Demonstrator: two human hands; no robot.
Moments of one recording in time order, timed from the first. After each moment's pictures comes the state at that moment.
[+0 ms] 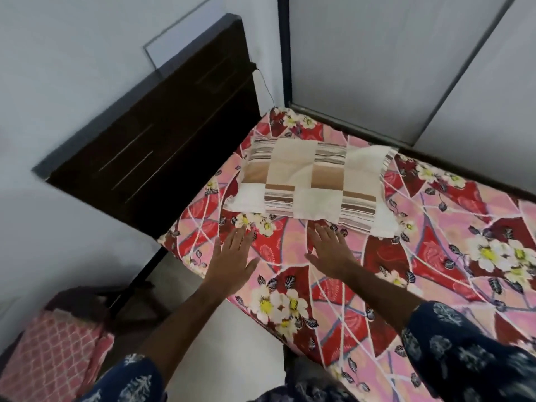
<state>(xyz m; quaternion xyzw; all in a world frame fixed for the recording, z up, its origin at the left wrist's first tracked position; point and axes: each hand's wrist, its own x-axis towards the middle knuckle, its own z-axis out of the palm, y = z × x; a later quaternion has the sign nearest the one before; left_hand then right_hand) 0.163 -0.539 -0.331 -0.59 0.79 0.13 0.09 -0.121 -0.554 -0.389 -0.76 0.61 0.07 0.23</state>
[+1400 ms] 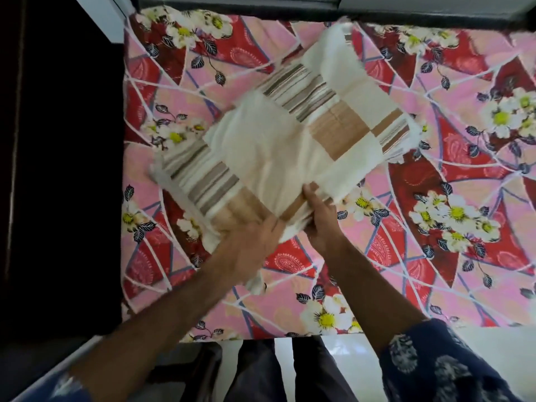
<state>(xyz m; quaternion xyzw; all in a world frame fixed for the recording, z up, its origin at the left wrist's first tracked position) 0.173 -0.820 -0.482 -0.07 0.99 0.07 0.13 0.008 -0.725 -0.540 0.16 0.57 -0.63 0.49</state>
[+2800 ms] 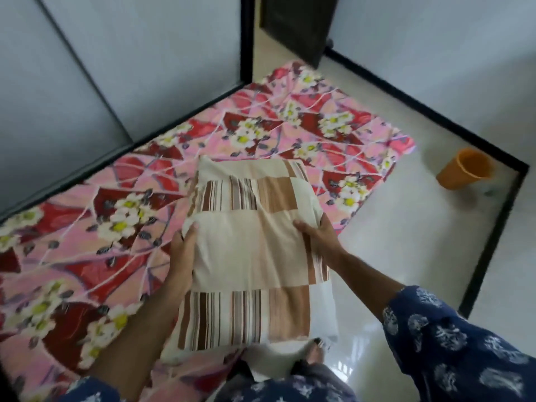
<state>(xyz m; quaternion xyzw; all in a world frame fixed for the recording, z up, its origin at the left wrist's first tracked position) 0.031 -0.626 -0.342 -0.36 0.65 0.67 -0.02 -0.037 -0.318 -0.337 0.17 0.73 -0.63 0.18</state>
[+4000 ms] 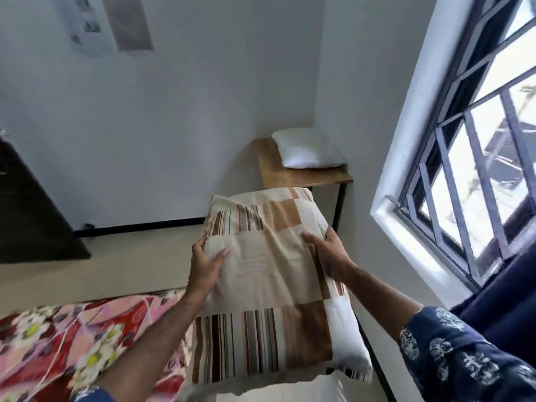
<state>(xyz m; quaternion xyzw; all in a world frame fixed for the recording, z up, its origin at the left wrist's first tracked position) -0.454 0.185 -0.170 0.19 0.75 0.62 0.15 -0.257 0.413 -0.147 0.36 0.63 -0.64 -0.25</state>
